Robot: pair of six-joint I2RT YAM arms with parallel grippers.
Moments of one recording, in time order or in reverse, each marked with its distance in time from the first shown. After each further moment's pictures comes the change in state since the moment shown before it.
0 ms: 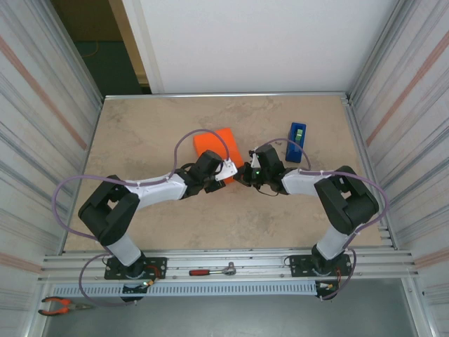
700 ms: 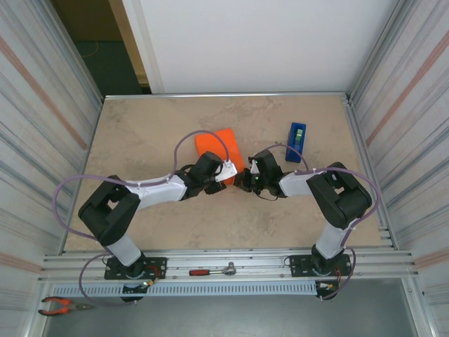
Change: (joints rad) left arm -0.001 -0.001 -0.020 0.029 -0.006 0.003; right arm 0.020 0.087 -0.037 0.058 0.009 -0.005
